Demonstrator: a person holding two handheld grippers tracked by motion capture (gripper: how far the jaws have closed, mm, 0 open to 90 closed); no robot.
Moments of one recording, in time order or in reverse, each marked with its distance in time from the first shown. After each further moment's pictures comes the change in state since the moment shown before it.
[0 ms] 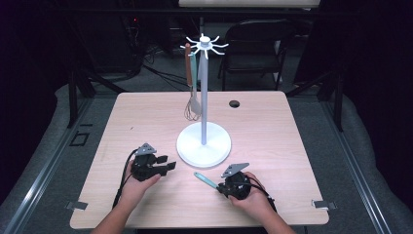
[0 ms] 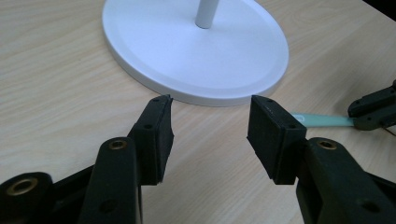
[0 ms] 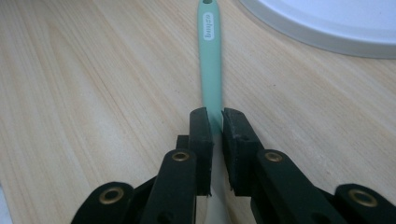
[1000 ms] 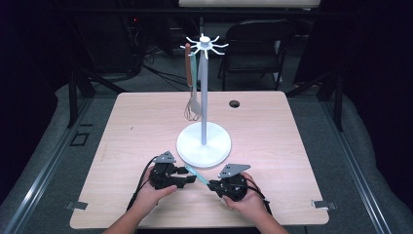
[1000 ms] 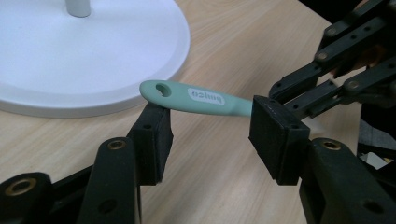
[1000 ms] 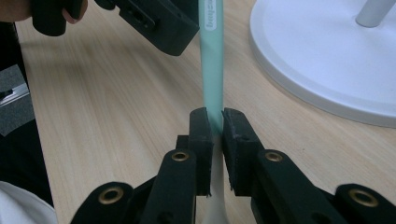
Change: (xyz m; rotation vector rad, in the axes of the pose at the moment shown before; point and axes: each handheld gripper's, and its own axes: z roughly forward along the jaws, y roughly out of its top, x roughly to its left) left arm -0.045 0.001 0.024 0.035 -0.237 0.050; right arm 0.017 0.012 -0.008 -0.188 0.059 -0.018
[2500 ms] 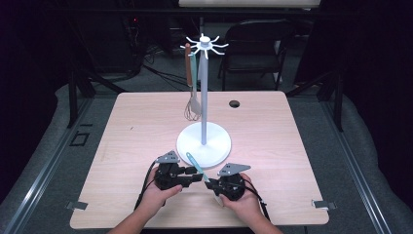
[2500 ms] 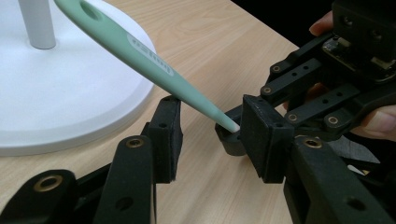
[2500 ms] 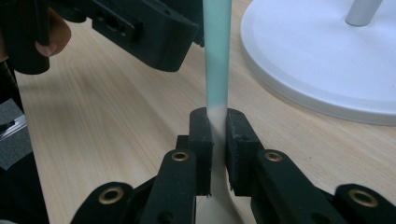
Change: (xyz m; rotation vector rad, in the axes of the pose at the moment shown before) left arm -0.017 0.010 0.004 -0.073 -0.065 0.003; right arm 0.002 -0.001 0.007 -0.055 -0.024 0.096
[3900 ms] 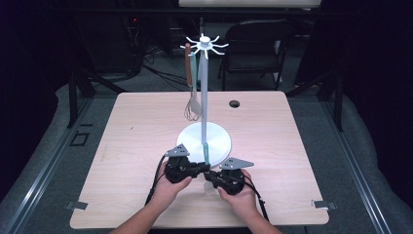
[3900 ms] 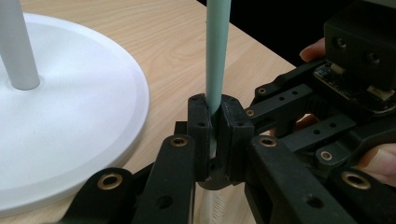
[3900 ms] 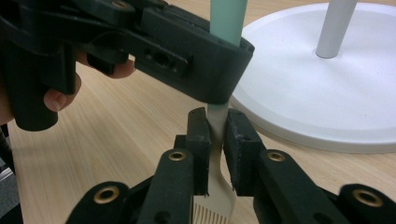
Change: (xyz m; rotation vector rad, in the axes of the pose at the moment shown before) left arm -0.005 0.022 0.021 -0.043 -0.002 0.003; right arm -0.007 0.008 0.004 -0.124 -0.030 0.079
